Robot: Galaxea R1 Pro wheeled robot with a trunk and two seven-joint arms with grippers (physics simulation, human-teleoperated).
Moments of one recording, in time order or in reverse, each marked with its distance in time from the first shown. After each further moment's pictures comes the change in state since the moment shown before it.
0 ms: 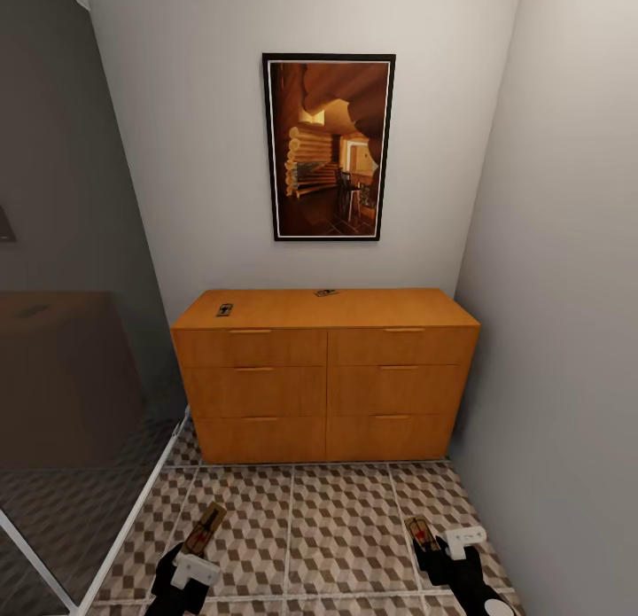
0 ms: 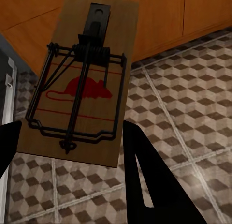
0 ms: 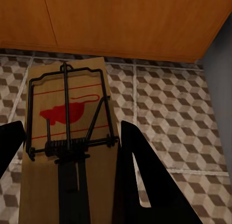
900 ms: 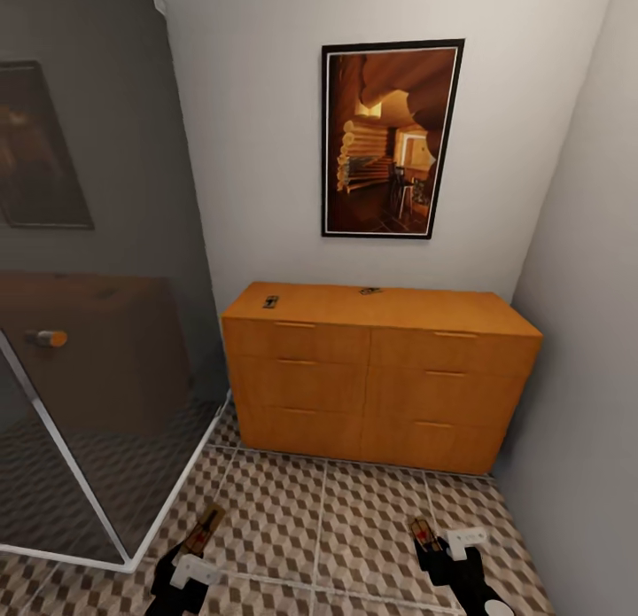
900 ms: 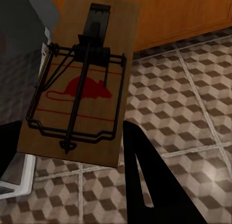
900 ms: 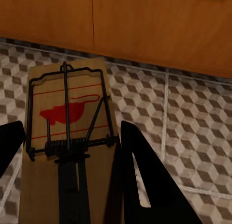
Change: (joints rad) left arm 0.000 0.000 0.002 0.000 0.010 0.001 0.000; right arm 0.000 0.001 -0.002 0.003 0.000 0.000 -0.016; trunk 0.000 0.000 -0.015
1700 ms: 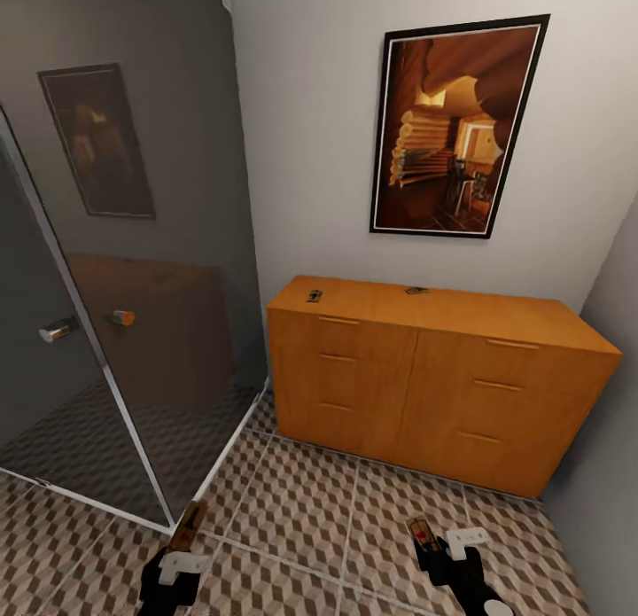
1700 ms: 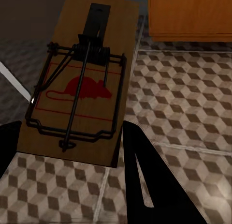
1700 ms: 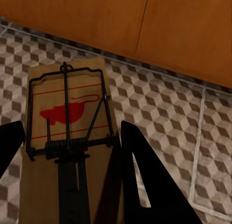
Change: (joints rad) left arm 0.000 0.000 -0.001 0.000 0.213 -0.001 -0.005; right arm 0.000 0.001 0.000 0.000 0.000 0.000 -0.001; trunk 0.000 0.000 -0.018
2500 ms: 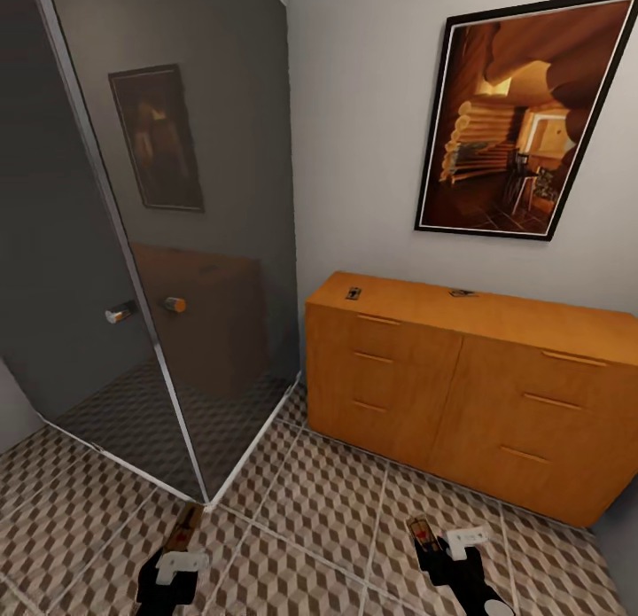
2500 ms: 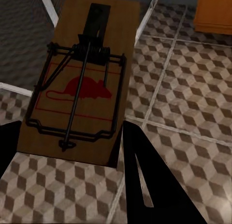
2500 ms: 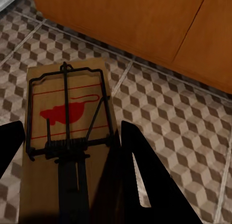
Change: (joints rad) left arm 0.000 0.001 0.001 0.000 0.042 0.000 0.000; right arm 0.000 -0.001 0.000 0.000 0.000 -0.001 0.000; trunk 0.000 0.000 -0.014
